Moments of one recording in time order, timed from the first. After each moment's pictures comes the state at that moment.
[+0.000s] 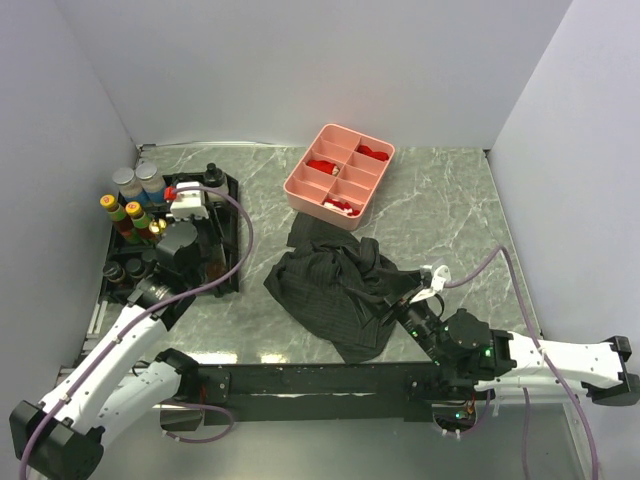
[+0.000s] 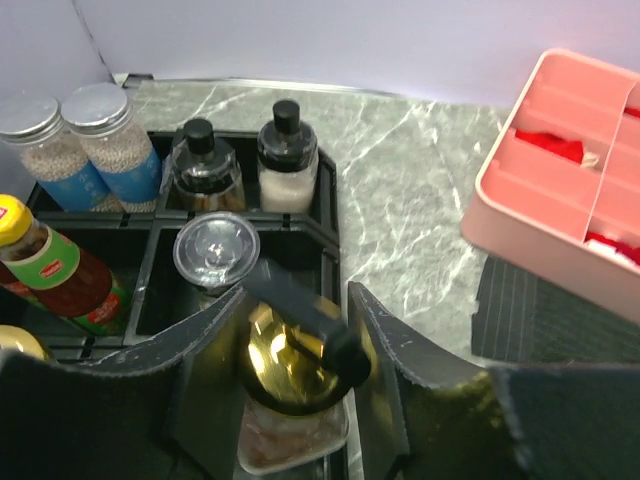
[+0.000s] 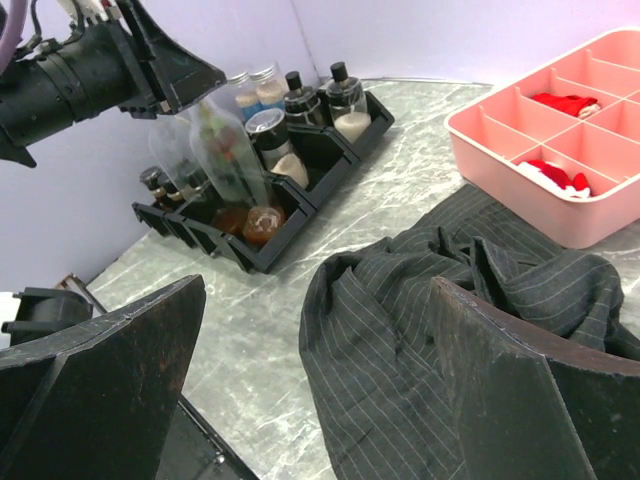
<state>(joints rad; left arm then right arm) -0.45 0.80 0.69 -0.02 -0.53 -0.12 1.43 0.45 0.42 0.16 0.77 0.24</state>
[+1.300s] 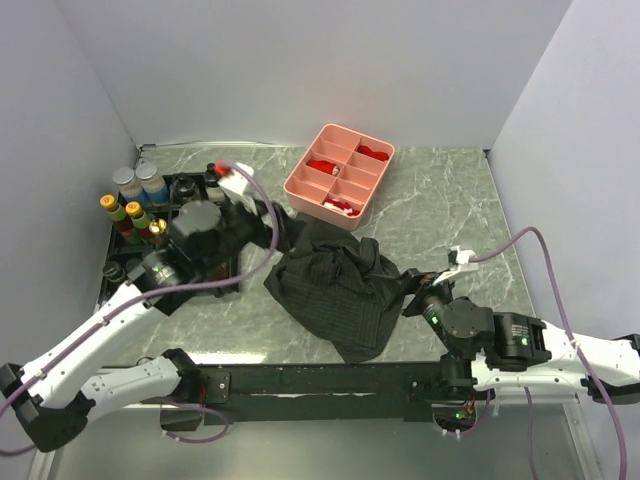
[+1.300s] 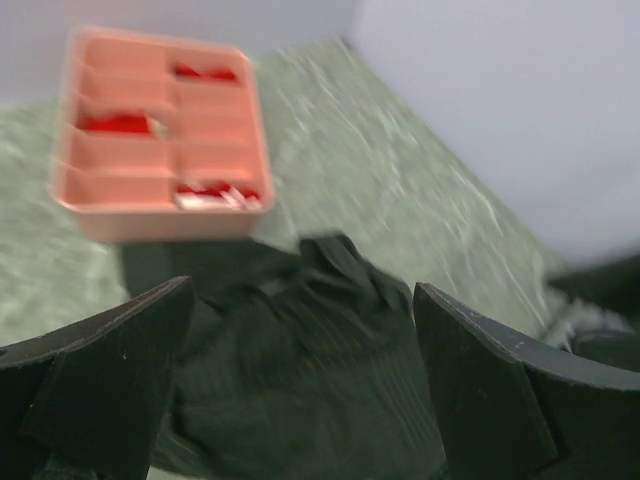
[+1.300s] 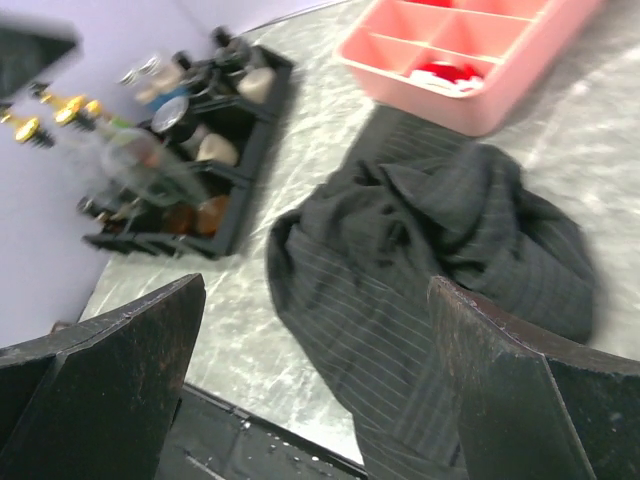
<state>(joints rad) -0.73 0.96 1.10 -0.23 -0.06 -0.30 1.43 0.50 0.74 -0.52 0.96 0.73</state>
